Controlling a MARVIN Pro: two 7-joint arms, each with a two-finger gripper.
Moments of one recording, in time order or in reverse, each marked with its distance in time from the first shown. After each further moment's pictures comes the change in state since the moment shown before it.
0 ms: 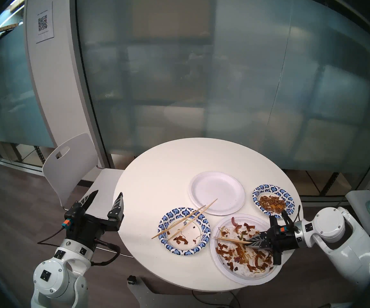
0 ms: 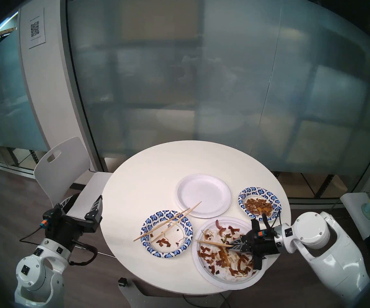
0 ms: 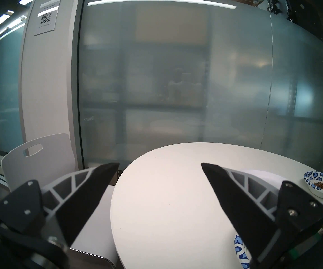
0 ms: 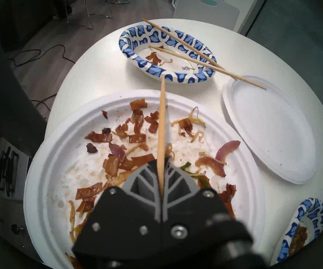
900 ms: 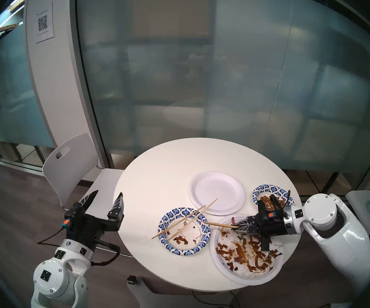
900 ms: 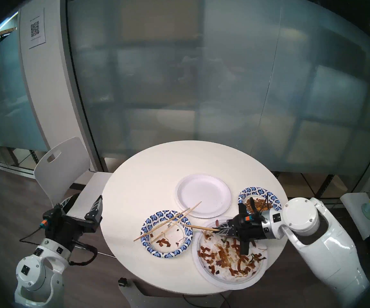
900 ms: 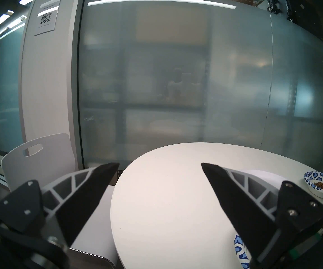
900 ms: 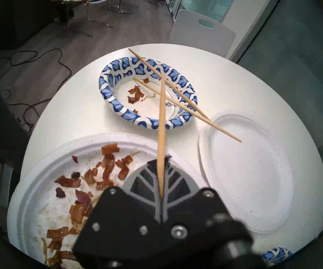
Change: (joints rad) left arm 0.000 0.000 0.000 0.000 0.000 0.000 0.000; right arm 0.214 -0.020 -0.154 -0.009 -0.038 0.043 -0.010
